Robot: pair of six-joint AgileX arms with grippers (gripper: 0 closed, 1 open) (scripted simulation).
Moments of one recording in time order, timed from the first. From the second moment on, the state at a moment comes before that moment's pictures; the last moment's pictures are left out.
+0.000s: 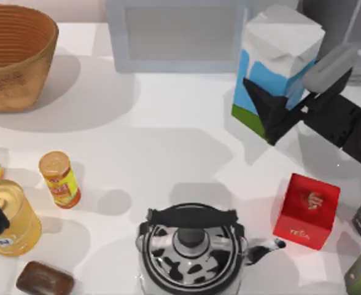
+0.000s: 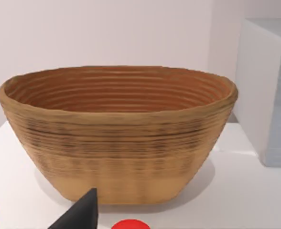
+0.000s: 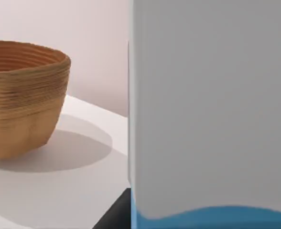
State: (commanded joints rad) left arm 0.00 0.00 0.00 0.00 0.00 0.00; right arm 0.30 1.92 0.65 1.32 -0.45 0.02
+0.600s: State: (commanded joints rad) left arm 0.00 0.00 0.00 0.00 0.00 0.00; right arm 0.40 2.14 0.80 1.37 -0.40 0.04
